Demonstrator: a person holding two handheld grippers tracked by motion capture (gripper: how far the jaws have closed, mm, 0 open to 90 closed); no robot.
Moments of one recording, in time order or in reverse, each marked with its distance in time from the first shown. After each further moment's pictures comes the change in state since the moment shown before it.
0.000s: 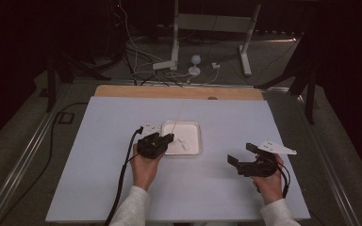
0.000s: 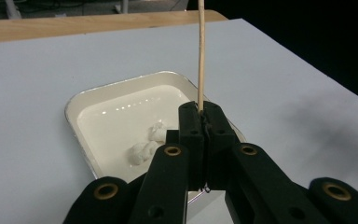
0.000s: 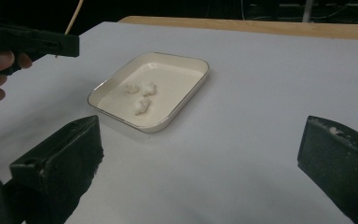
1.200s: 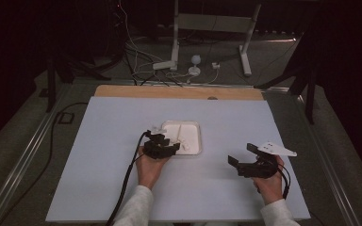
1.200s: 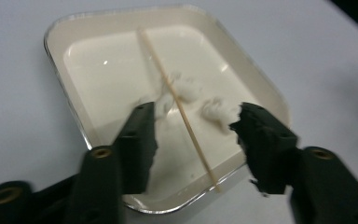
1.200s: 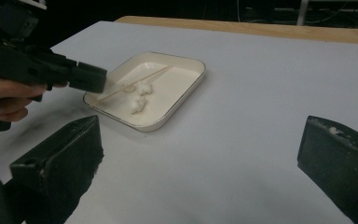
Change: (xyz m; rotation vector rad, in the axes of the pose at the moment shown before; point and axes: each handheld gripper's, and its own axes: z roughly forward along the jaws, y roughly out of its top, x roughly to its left) left arm 0.013 -0.016 0.033 0.128 0.007 -0.105; right arm 0.002 -0.002 -0.001 -0.010 -0.018 -0.019
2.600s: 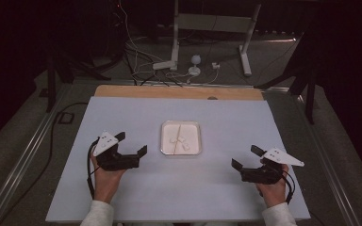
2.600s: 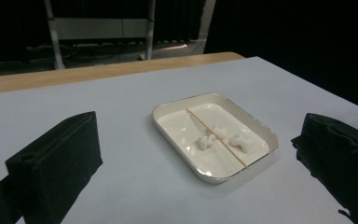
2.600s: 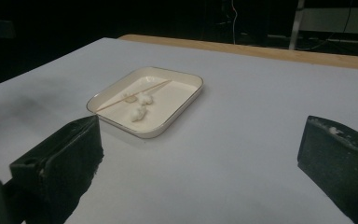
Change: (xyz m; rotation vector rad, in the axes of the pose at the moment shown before) left arm 0.041 -0.031 -0.130 -0.355 0.054 0.160; right arm 0.003 -0.012 -0.016 -0.095 -0.012 -0.040
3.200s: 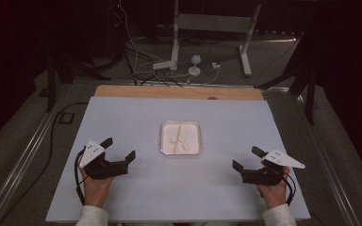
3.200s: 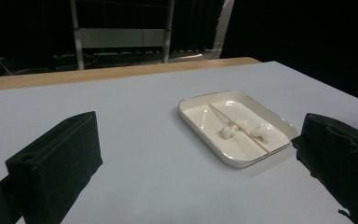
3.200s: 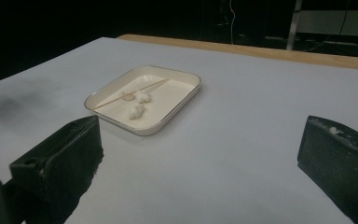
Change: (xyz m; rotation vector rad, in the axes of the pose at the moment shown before) left arm 0.013 -0.019 -0.026 -0.036 0.061 -0.010; right arm -0.001 -0.004 -0.003 -0.007 -0.006 -0.005
